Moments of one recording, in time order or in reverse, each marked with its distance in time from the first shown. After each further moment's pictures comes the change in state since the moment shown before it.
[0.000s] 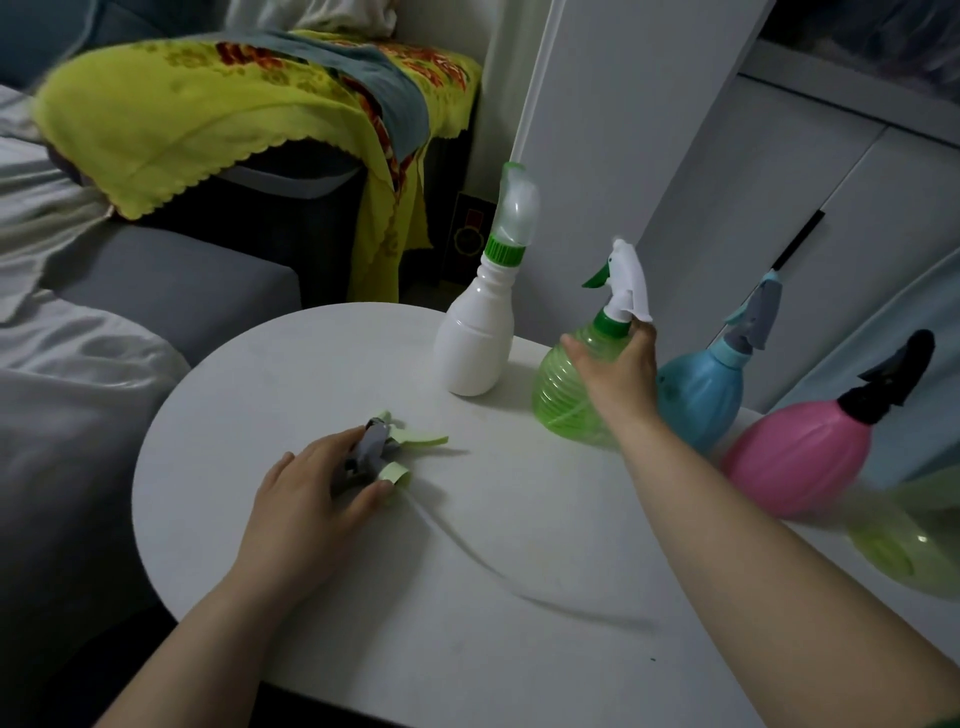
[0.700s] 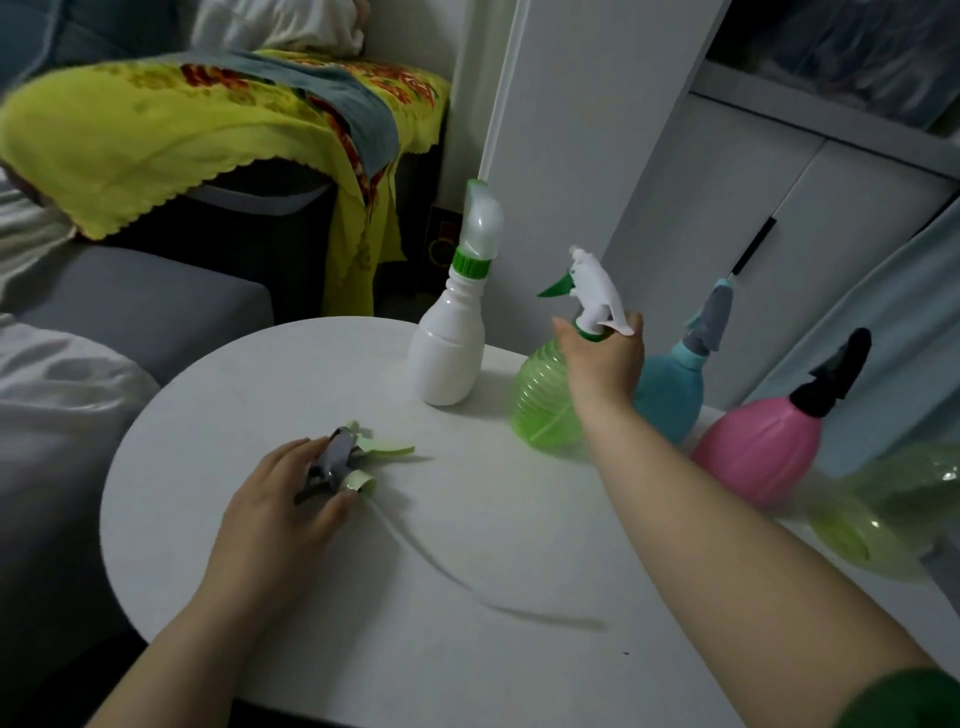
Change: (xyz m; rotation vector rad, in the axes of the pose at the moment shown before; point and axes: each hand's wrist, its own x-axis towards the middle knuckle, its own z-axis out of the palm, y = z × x) left_hand -0.001 -0.003 -0.003 -0.055 0.036 0.000; right_hand 0.003 -0.021 -0.002 0.141 0.297 0.003
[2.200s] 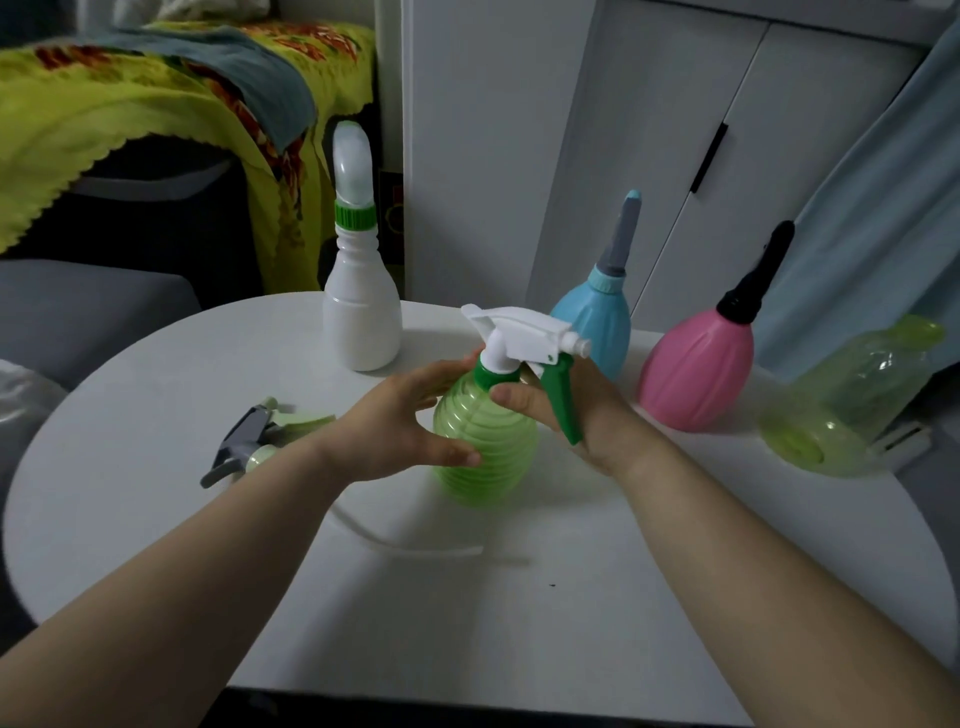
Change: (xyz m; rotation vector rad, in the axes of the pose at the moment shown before) left_hand 0.033 0.103 0.076 -0.310 -0.712 0.286; right_hand -0.033 0.022 -0.103 0.057 -0.892 -0.005
